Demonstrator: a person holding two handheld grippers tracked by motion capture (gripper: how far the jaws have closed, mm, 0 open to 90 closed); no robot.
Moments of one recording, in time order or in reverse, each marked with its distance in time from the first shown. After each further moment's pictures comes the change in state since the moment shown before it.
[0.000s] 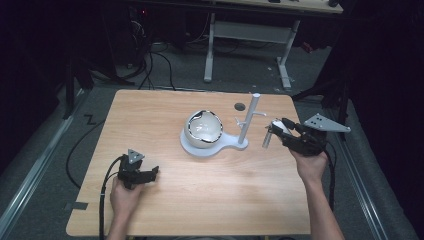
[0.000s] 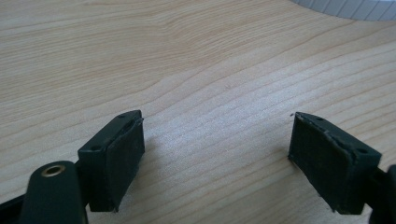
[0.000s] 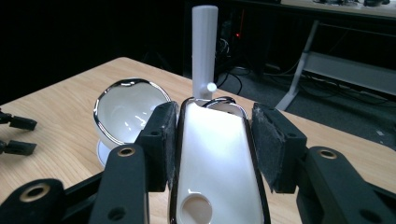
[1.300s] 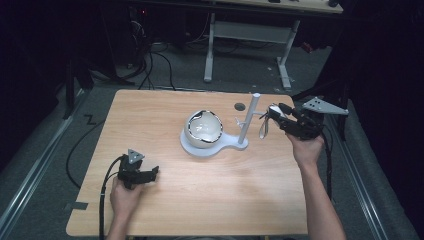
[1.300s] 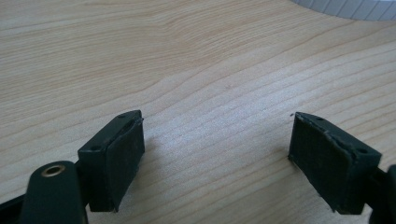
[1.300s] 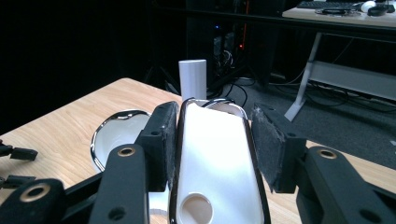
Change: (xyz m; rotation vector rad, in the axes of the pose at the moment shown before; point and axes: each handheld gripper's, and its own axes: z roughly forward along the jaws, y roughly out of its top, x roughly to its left) left arm 0.000 0.000 0.000 0.000 0.000 0.000; right arm -0.014 0.028 0.023 -0.037 0.021 0.044
